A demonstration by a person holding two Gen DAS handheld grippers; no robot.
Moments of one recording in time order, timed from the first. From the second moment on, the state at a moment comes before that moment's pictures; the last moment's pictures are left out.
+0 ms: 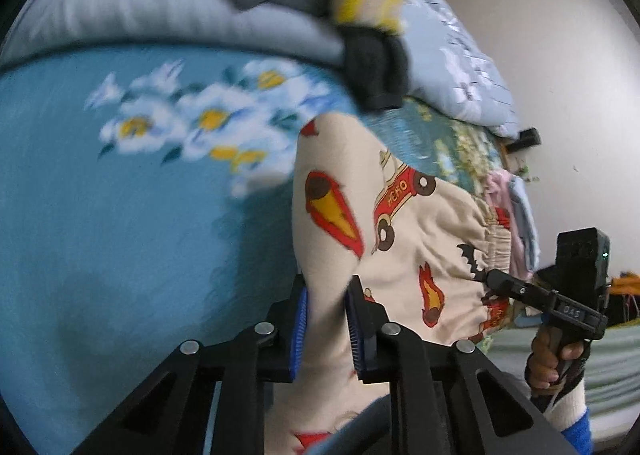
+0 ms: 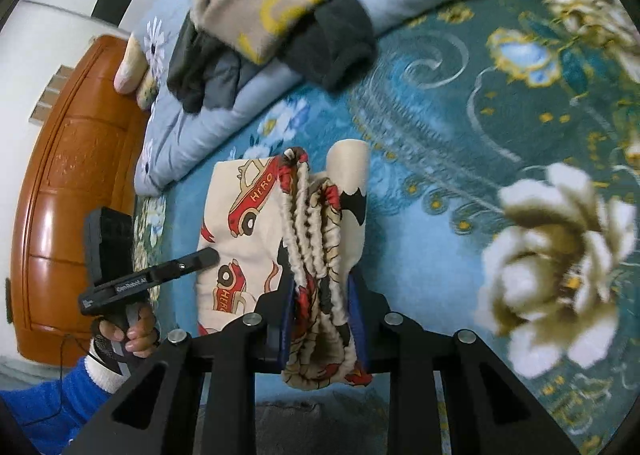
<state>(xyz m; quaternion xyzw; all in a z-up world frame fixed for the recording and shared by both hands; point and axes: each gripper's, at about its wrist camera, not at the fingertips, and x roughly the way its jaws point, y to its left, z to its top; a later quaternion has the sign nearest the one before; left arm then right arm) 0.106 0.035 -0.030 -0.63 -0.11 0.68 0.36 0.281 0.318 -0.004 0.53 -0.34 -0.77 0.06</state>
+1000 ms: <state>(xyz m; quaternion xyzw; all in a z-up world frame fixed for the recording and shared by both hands) 0.125 0.113 -0.084 -0.68 -0.07 0.63 0.38 0.383 0.393 -0.066 0.47 -0.49 -0.74 -0.04</state>
